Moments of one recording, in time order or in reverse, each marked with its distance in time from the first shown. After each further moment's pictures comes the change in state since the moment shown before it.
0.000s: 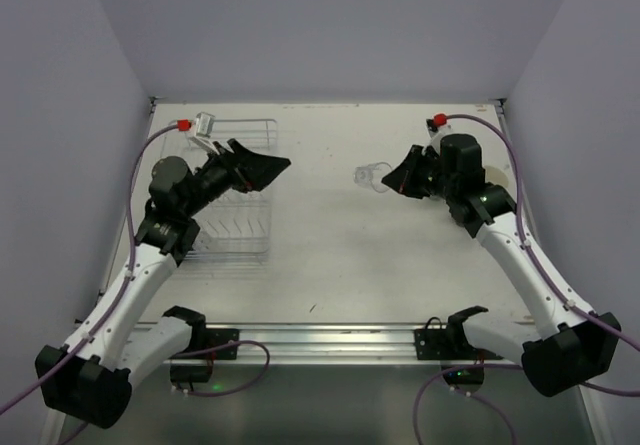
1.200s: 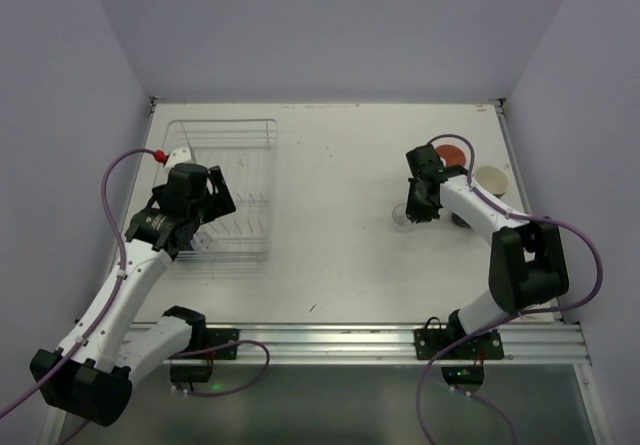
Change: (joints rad) left arm 0.002 -0.003 0.164 -0.993 -0.913 0.327; right arm -0.058 0.455 -0.010 -0.274 0.473 -0.100
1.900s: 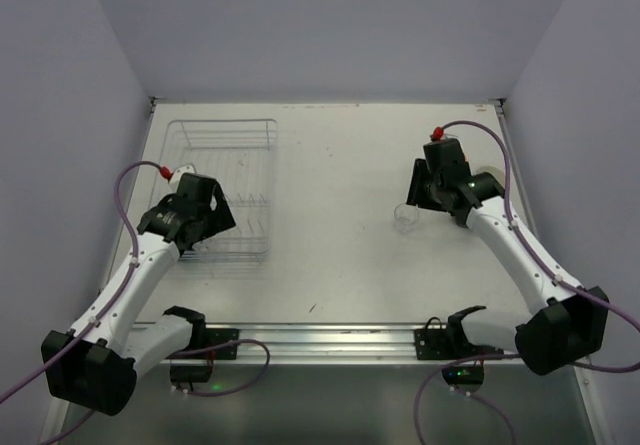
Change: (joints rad) left arm 0.022 0.054 -0.088 -0.076 0.003 -0.077; right arm 0.056 -0.305 0.052 -0.067 0.016 -0.008
